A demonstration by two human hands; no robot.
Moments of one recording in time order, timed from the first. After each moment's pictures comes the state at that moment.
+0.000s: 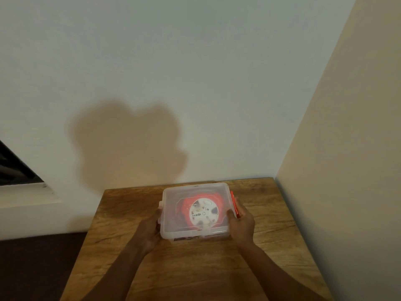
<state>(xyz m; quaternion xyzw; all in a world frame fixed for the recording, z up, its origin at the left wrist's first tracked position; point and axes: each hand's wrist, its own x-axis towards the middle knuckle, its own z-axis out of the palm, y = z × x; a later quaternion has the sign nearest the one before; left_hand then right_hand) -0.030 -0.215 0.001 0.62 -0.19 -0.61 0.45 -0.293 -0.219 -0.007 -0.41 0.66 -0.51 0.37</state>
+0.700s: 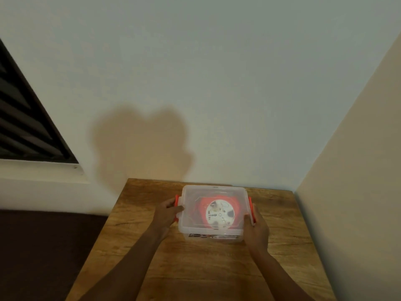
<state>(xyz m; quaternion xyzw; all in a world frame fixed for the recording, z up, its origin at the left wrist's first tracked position) -0.025 -0.213 0.014 0.64 -0.30 -0.52 0.49 -0.292 -0.217 -0.018 -0.51 0.67 -0.46 0.28</state>
